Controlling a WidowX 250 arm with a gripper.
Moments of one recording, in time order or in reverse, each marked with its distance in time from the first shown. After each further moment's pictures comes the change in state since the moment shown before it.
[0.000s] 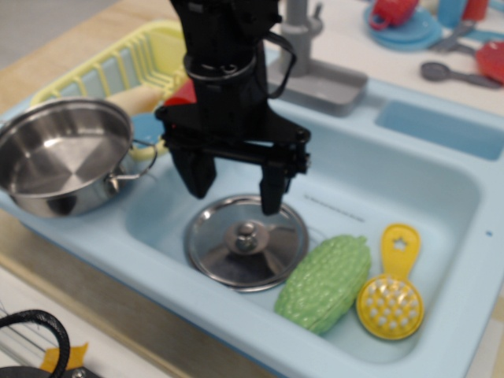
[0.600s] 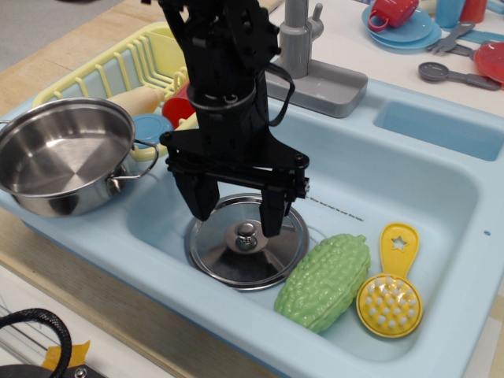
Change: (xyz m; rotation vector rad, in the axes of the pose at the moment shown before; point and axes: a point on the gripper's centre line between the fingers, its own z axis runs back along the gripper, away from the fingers) arm -0.005 -0.001 -0.020 -0.011 0.023 -0.005
